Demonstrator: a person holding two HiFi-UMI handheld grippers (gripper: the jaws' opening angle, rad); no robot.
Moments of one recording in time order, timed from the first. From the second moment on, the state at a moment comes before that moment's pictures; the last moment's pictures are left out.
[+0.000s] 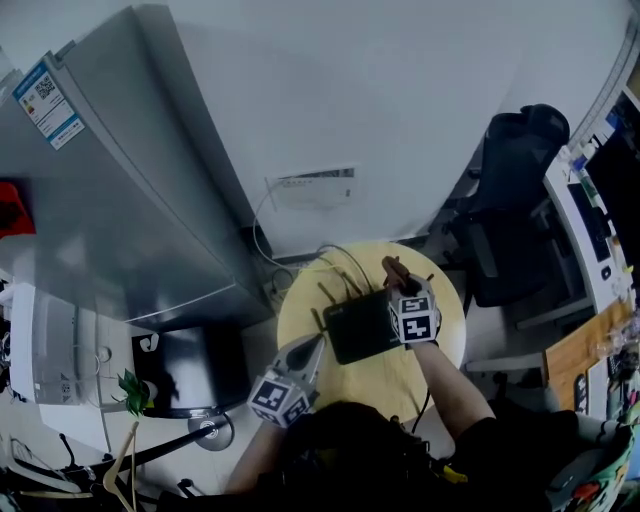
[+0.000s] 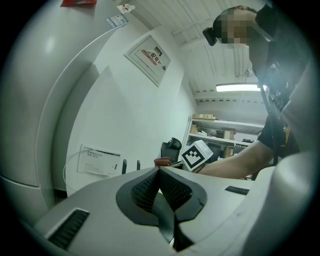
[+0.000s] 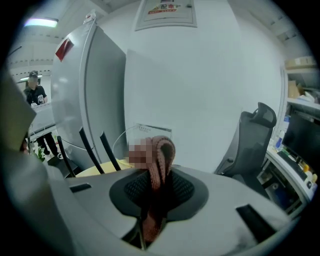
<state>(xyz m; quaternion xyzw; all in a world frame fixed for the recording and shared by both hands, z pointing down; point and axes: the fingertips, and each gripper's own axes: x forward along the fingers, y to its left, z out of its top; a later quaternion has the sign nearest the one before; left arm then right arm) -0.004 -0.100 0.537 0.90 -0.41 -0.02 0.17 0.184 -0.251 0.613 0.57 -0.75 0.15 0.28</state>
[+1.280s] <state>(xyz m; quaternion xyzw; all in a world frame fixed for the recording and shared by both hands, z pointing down) 0.006 -0.102 0.546 0.89 -0.41 0.00 0.18 0.210 -0.229 0.709 0.57 -0.69 0.34 0.28</state>
